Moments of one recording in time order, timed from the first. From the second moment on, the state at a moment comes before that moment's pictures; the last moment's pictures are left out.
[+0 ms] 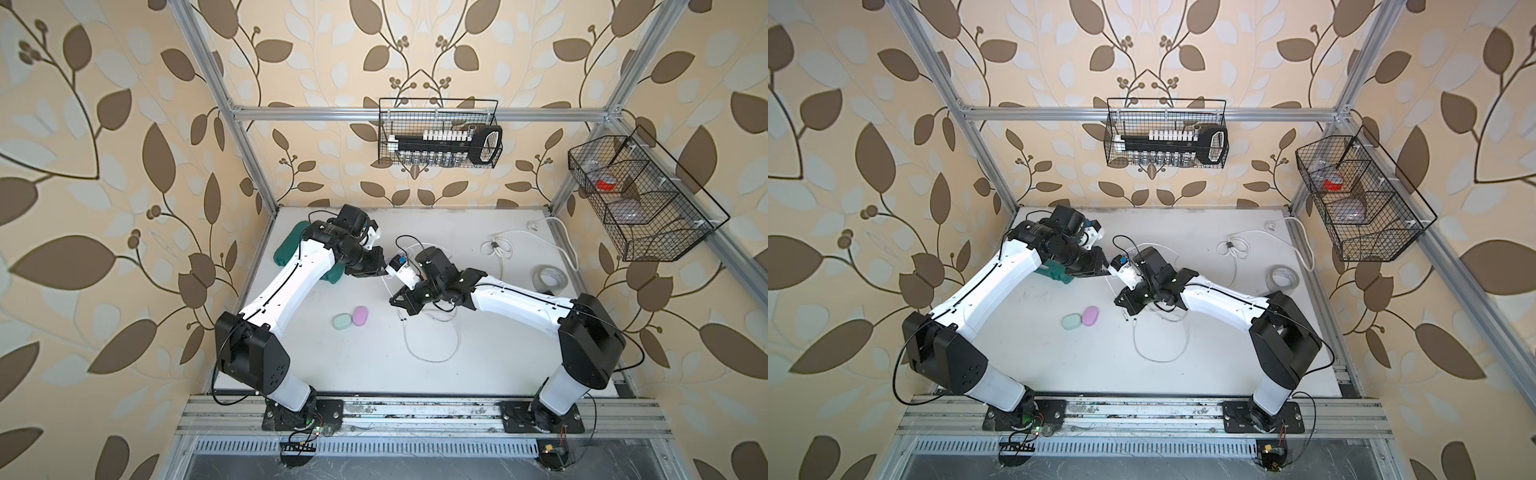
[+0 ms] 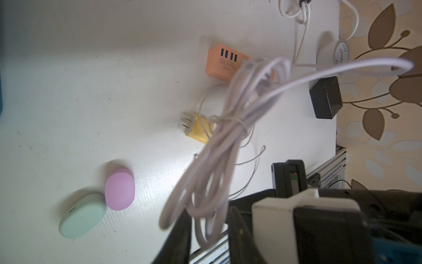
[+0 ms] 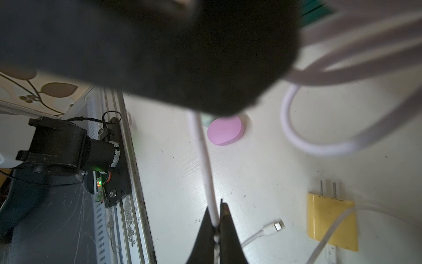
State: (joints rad) left arm -0.37 1.55 1.51 -1.09 0.39 -0.34; right arm 0.78 1.69 1.20 -0.30 -0.44 0.14
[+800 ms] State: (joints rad) left arm -0.37 0.78 0.84 -0.79 0.28 -0.62; right arm 0.79 1.68 1.07 0.14 -0.44 0.68
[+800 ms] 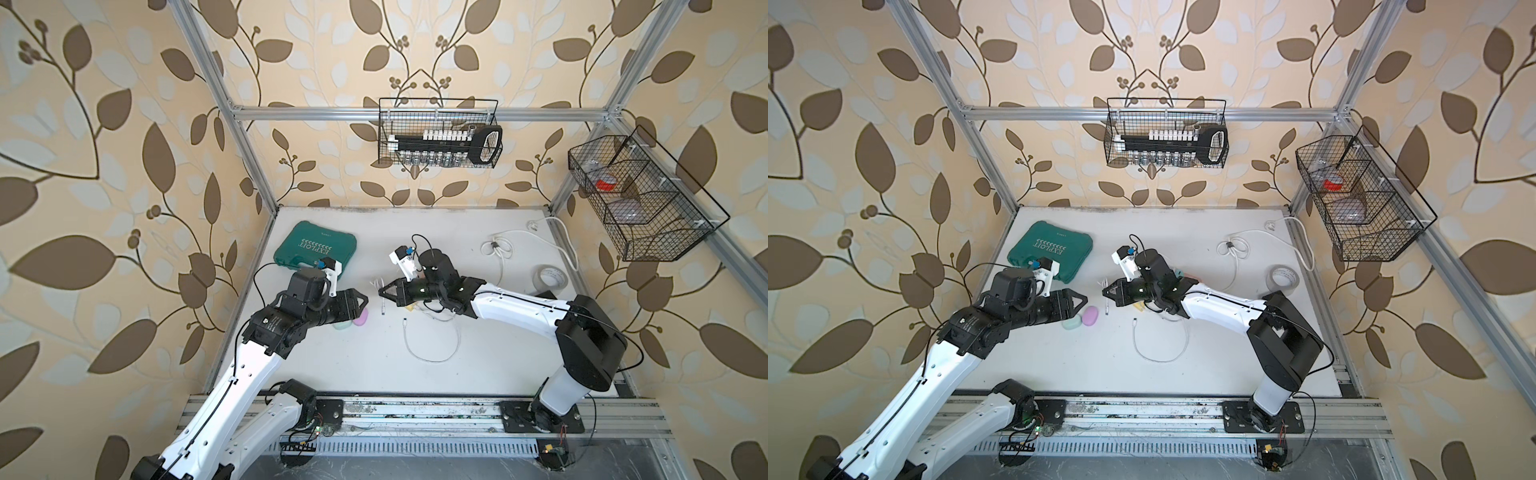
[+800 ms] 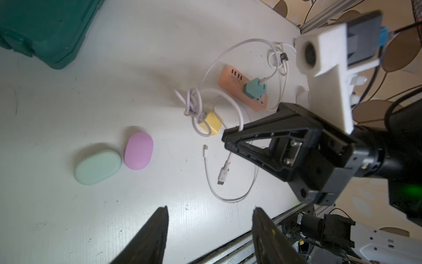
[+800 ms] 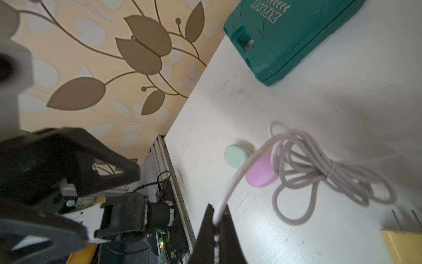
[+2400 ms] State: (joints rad) left arm -0.37 0.84 0.53 0.02 0.49 -0.90; right arm 0.75 1.77 0.83 1.04 -0.42 1.27
